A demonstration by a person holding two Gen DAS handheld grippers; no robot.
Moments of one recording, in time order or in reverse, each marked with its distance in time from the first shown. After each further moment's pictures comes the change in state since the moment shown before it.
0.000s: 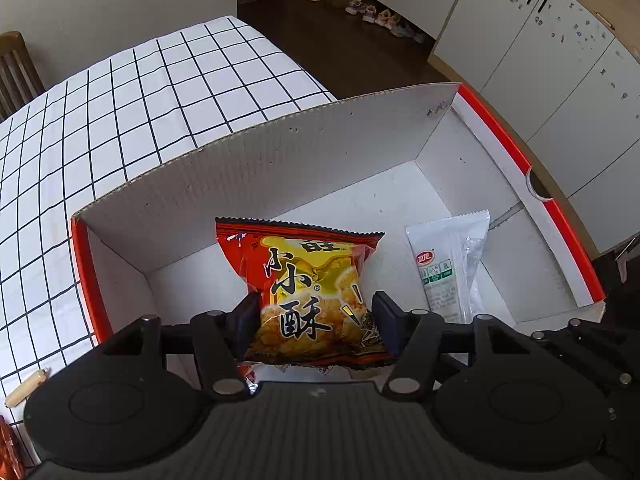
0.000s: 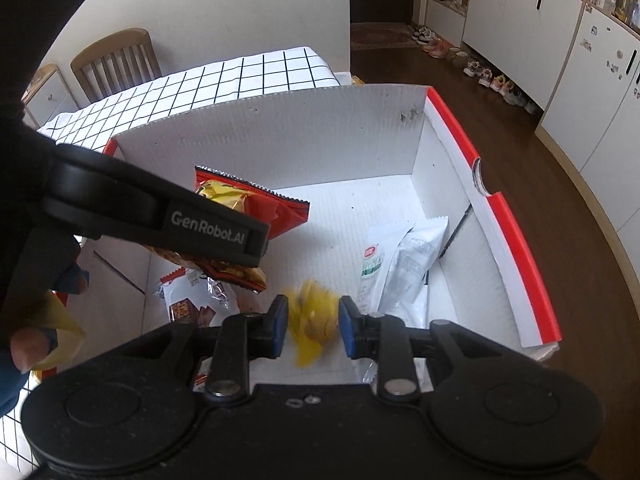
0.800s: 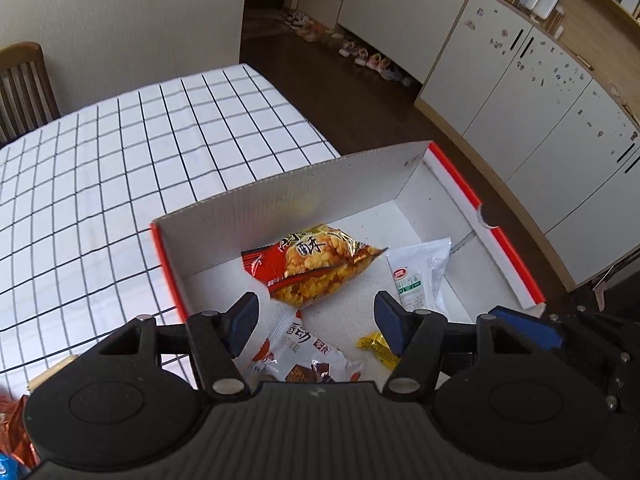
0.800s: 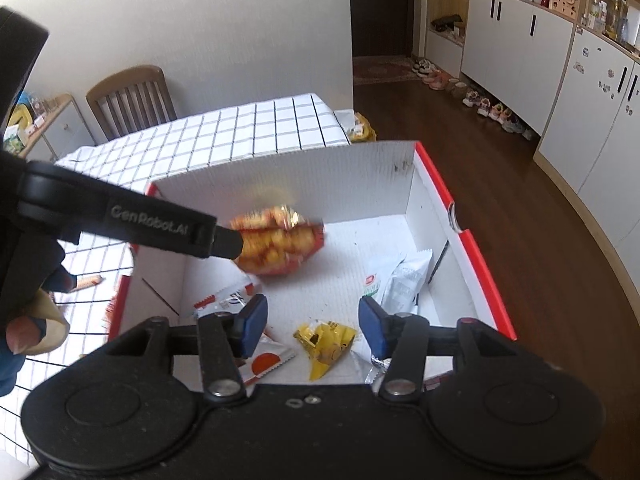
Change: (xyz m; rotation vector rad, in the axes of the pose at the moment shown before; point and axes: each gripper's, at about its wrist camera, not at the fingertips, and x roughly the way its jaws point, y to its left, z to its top) left arm -0.081 0.019 -0.021 -0.031 -0.139 -0.057; right arm -0.056 0.003 -0.001 0.005 -0.117 0.023
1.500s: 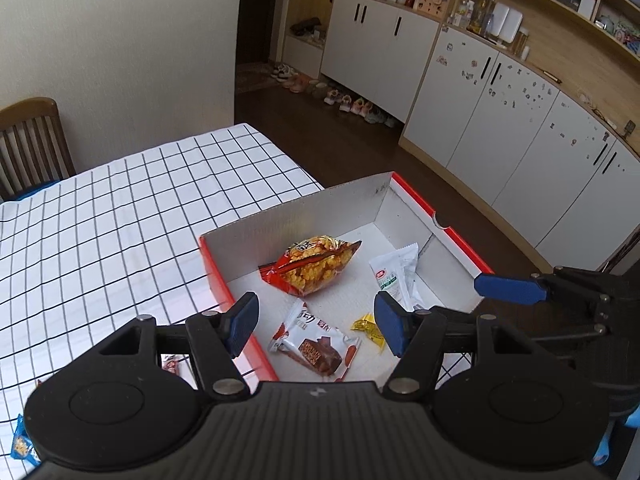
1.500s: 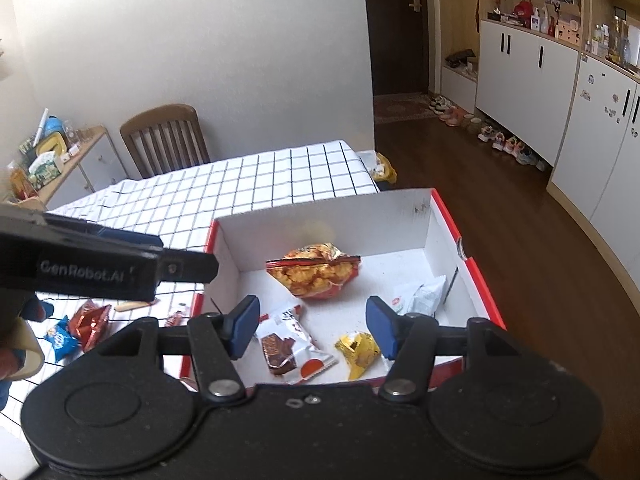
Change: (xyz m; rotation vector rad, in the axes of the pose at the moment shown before) left arm -0.095 -0.003 -0.041 0.077 -0.156 0.003; right arm -0.059 0.018 -0.005 -0.003 -0.121 0.066
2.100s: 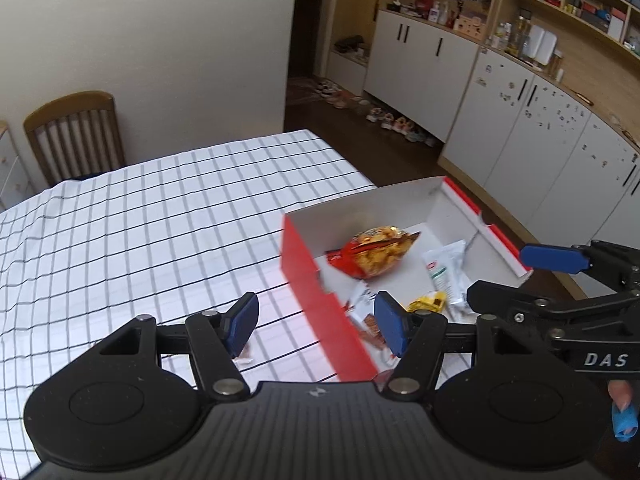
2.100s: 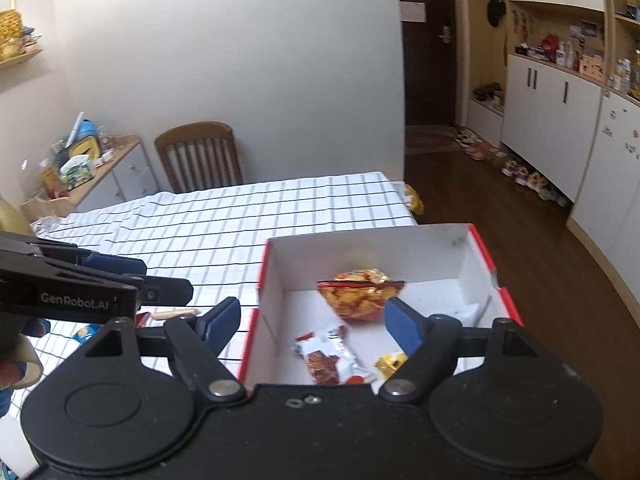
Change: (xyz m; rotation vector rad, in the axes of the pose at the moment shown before) left arm -0.050 0.045 -0.043 -0.066 -0.055 0.110; right arm -0.018 0.039 -0.003 -0.073 -0.081 0.062
